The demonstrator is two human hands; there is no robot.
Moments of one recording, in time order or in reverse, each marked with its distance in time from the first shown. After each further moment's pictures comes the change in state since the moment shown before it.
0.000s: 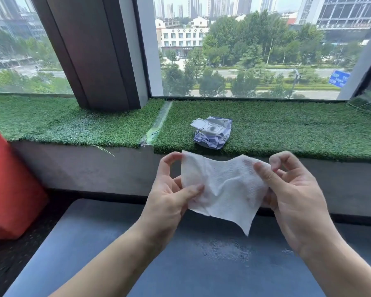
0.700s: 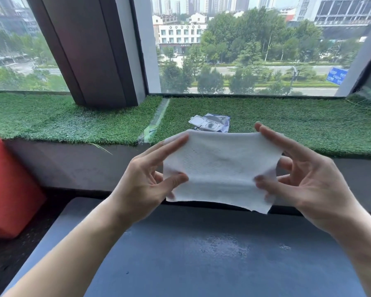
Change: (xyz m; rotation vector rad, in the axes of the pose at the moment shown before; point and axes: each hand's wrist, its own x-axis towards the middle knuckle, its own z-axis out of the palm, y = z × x) left_hand 0.008 0.047 -0.023 0.793 -0.149 0.394; right_hand 0.013 -0.022 -0.033 -0.373 -0.260 -0.246
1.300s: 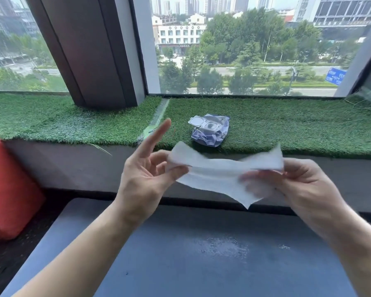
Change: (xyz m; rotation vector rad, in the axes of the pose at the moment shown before) left_hand 0.002 -0.008 0.013 -0.399 0.197 -0.083; right_hand 0.001 0.015 0.003 0.143 -0.007 0.170
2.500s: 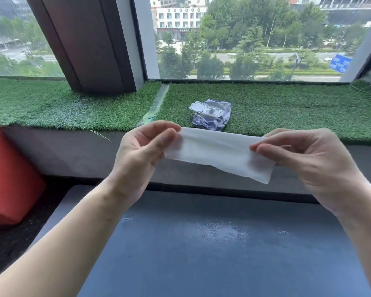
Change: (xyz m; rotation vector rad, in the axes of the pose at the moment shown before) left_hand 0.011 0.007 -0.012 -0.172 0.011 -0.179; right_hand 0.003 -0.027 0.006 -0.183 -0.014 -0.099
